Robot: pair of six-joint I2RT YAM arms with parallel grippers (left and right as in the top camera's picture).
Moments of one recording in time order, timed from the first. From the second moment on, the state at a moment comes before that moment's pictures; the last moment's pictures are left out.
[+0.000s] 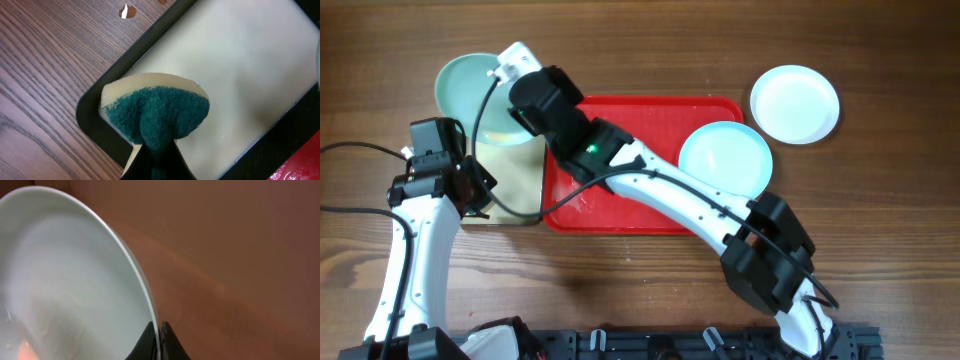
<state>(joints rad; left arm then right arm) 0.22 1.34 0.90 -0.77 -0.17 -0.51 0.94 2.13 1.84 -0.10 0.41 -0.14</state>
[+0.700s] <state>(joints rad) 0.22 1.34 0.90 -0.77 -0.17 -0.52 1.00 2.14 1.84 0.28 0.45 -0.99</state>
